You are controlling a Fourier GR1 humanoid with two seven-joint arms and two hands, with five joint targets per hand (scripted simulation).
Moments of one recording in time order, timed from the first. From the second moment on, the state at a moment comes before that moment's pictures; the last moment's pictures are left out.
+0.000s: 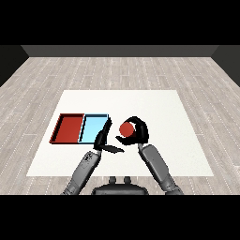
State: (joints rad) left arm -0.21 0.00 -0.38 -1.41 0.08 0.20 -0.26; right arm -0.34 0.00 0.36 -1.53 -0.12 -0.37 -0.31
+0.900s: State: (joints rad) left arm -0.29 0.00 -0.48 -1.32 0.20 0.27 -0.29; right arm -0.43 0.00 0.48 -1.47 -0.25 -0.48 -0.37
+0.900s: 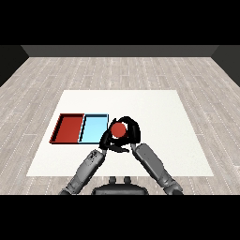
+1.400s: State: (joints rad) left arm -0.36 0.00 -0.54 -1.25 0.30 0.30 -0.32; right arm -0.42 0.00 0.54 -1.50 -0.26 -0.51 -0.37
